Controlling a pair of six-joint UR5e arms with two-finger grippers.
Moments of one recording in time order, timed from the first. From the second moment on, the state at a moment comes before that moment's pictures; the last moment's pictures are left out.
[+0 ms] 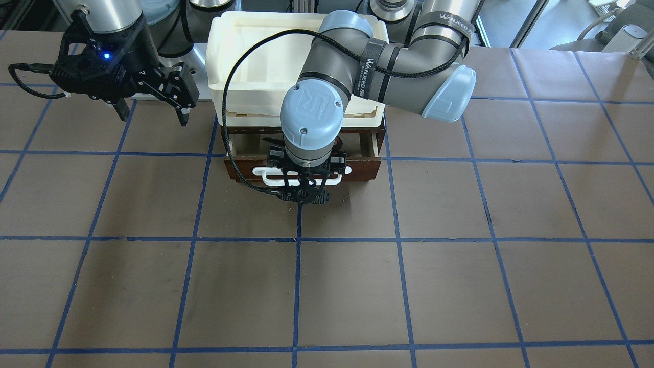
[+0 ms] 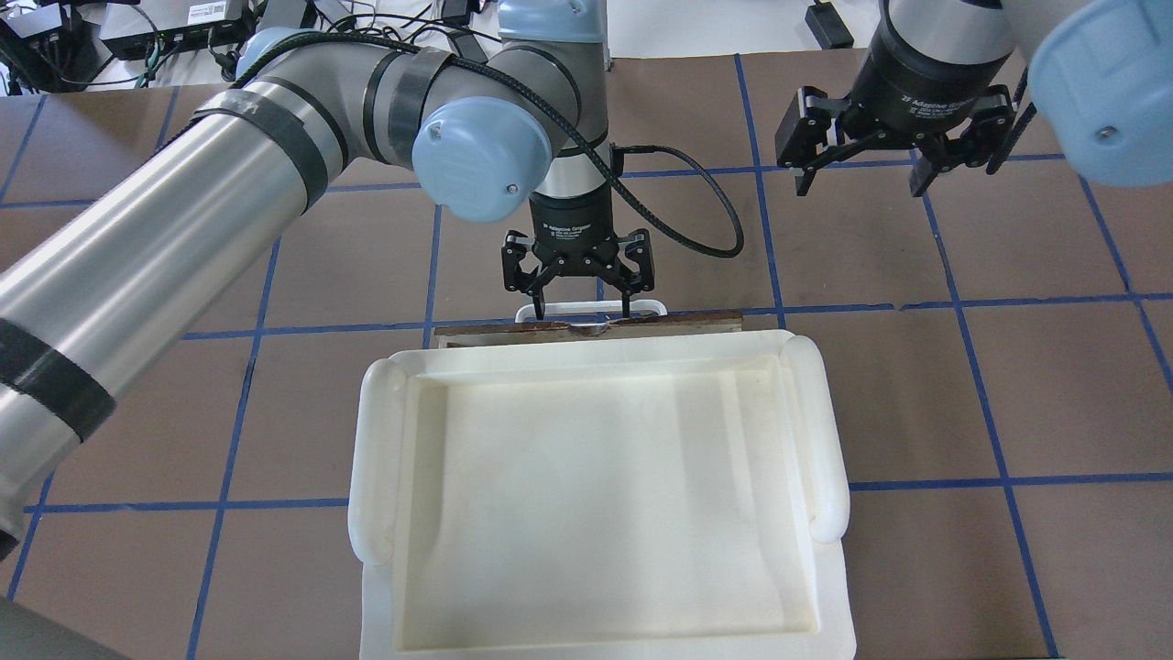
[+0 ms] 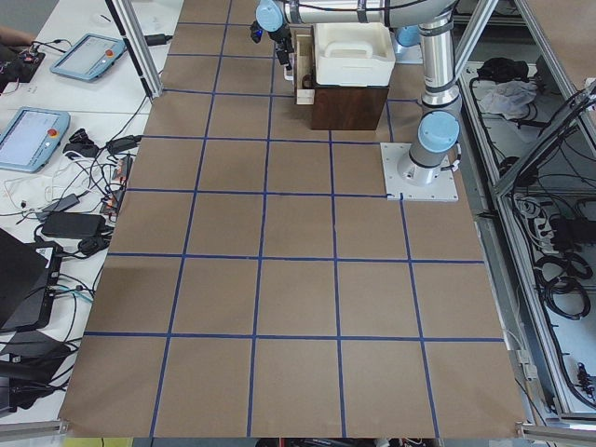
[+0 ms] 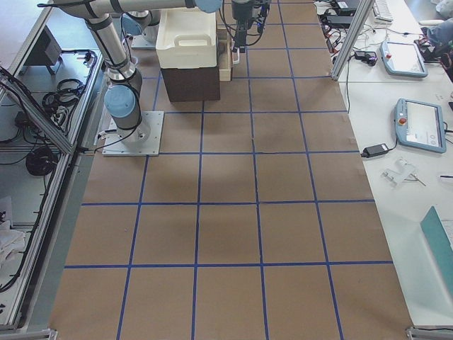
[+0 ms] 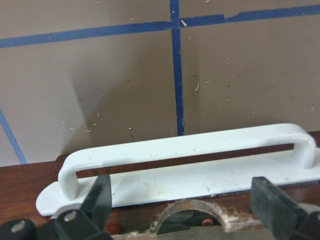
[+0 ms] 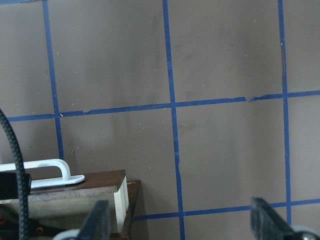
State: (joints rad) left arm -1.94 -1.98 -1.41 -1.63 1.43 -0.27; right arm 1.62 -1.60 1.55 -1.60 -1.59 0.12
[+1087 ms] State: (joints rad) left arm -1.94 -1.96 -1.42 -1.74 1.42 -0.28; right arm 1.62 -1.60 1.56 -1.59 -1.60 0.12
